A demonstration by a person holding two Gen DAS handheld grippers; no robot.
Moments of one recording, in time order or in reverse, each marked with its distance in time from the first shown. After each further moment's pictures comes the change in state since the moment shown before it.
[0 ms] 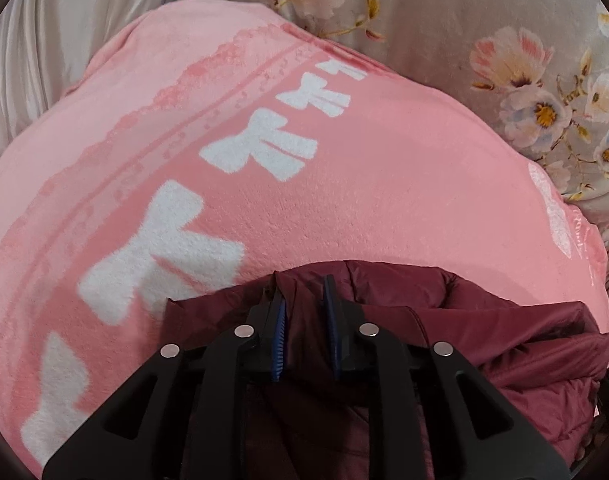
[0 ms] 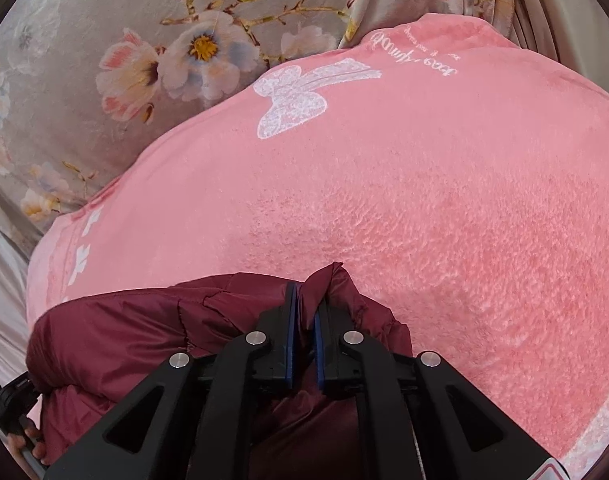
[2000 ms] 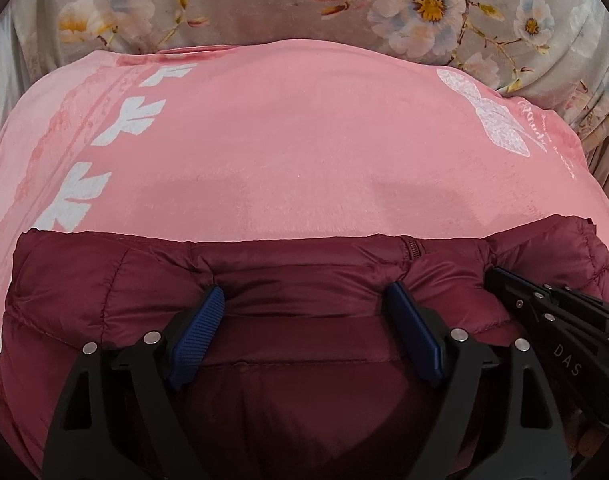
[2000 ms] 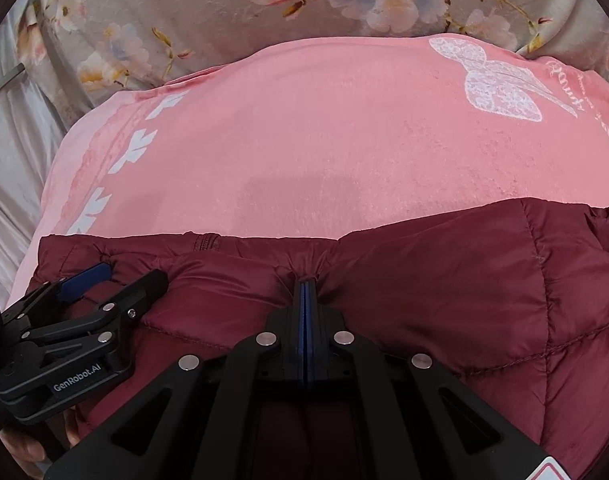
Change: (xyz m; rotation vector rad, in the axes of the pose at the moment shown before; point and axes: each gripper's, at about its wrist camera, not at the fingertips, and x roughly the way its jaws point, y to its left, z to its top) left arm 0.055 -0.167 -0.029 0.382 0.039 -0.092; right arm 0.077 0.159 -0.023 -0.407 0.213 0.099
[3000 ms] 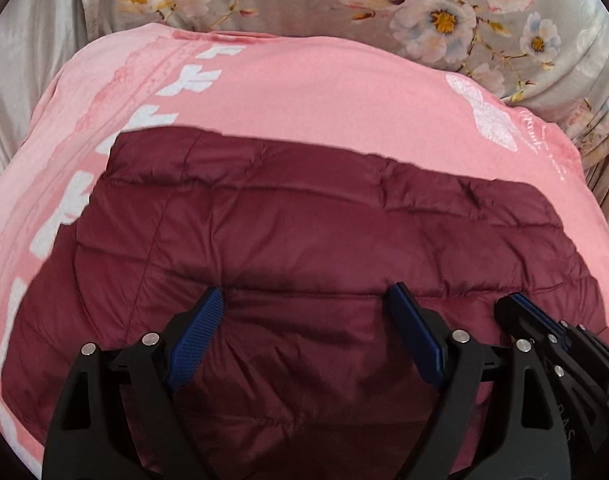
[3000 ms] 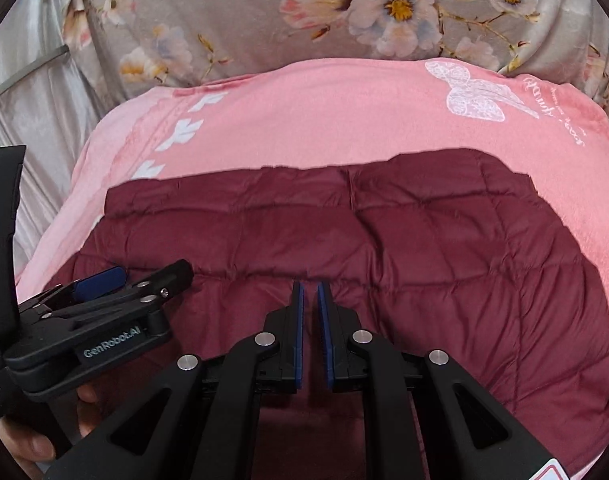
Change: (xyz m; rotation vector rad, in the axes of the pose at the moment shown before) left arm -0.082 -0.002 -0.070 -0.129 0.022 0.053; right arm -0.096 0.037 -0.085 -0.049 -0.056 -0.023
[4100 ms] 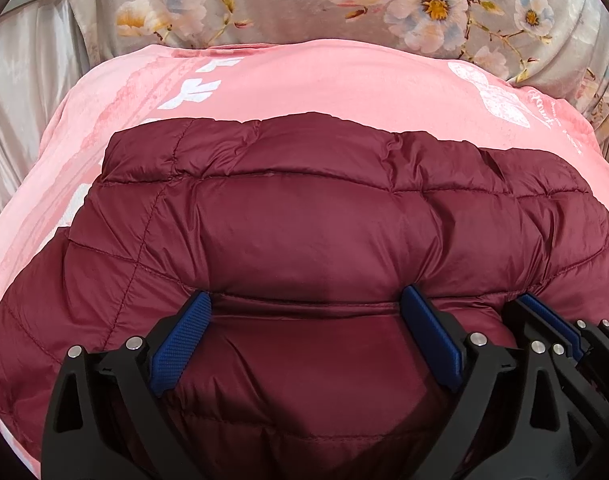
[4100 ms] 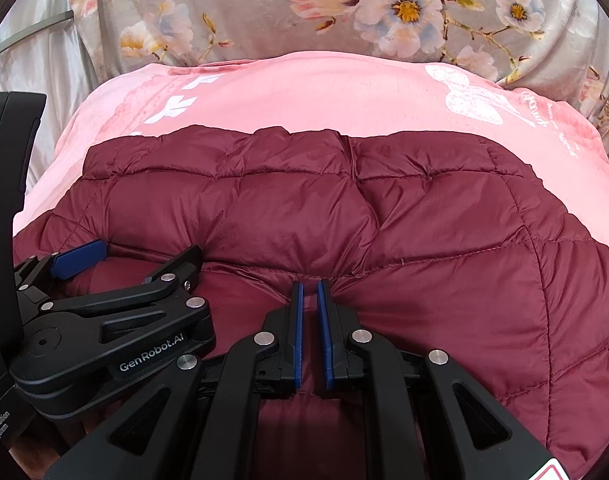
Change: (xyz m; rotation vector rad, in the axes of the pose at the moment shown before) left arm 0.017 -0.014 -0.018 0.087 -0.062 0.087; right arm 0.020 0.012 -0.022 -0.076 -0.018 -0.084
